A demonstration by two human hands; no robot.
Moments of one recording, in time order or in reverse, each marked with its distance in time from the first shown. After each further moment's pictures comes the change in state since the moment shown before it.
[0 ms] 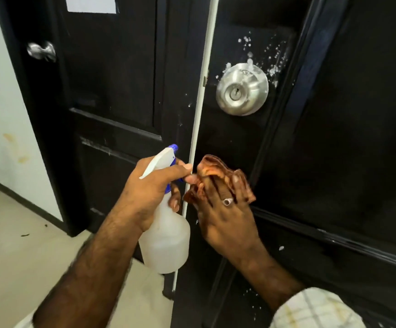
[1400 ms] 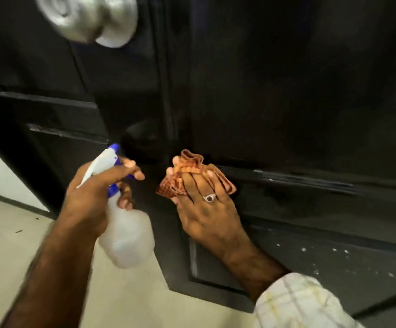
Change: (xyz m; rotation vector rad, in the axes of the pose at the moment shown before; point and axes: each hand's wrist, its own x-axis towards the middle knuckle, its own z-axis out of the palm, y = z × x) left_hand -0.016 -0.074 0.044 0.084 -0.026 0.015; right_hand -0.113 0.029 0.011 0.148 0.197 0.159
